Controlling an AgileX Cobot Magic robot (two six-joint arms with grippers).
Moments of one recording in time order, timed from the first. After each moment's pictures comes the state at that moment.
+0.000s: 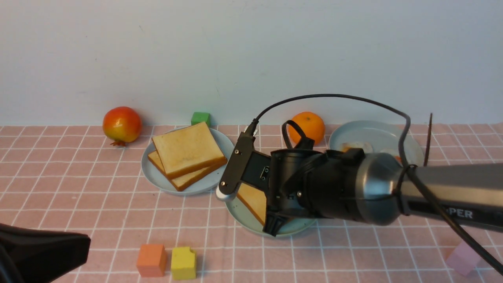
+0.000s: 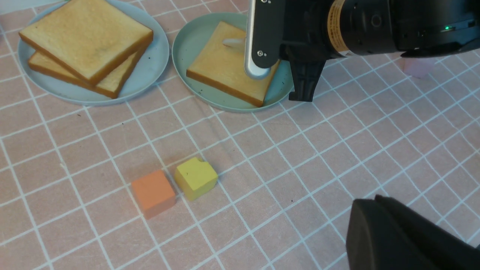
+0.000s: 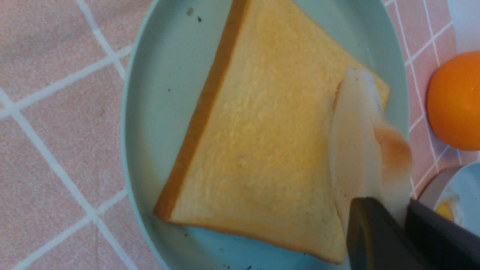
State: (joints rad) right arm 0.82 1.96 -1.32 -0.86 0.67 0.24; left arm -0.74 0.61 -0.82 0.01 0.81 -0.33
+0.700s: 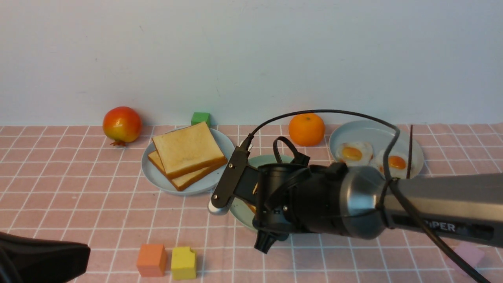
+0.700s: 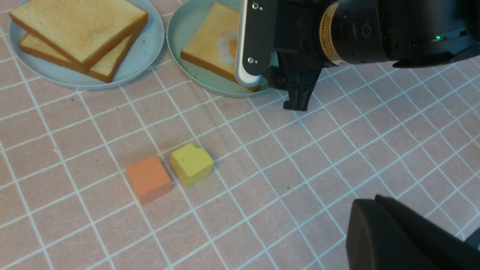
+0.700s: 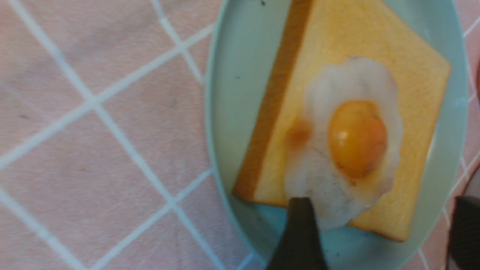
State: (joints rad) right arm 0.88 1.97 -1.32 -0.77 0.72 0.28; left arm -0.74 0.61 -0.82 0.00 0.84 -0.33
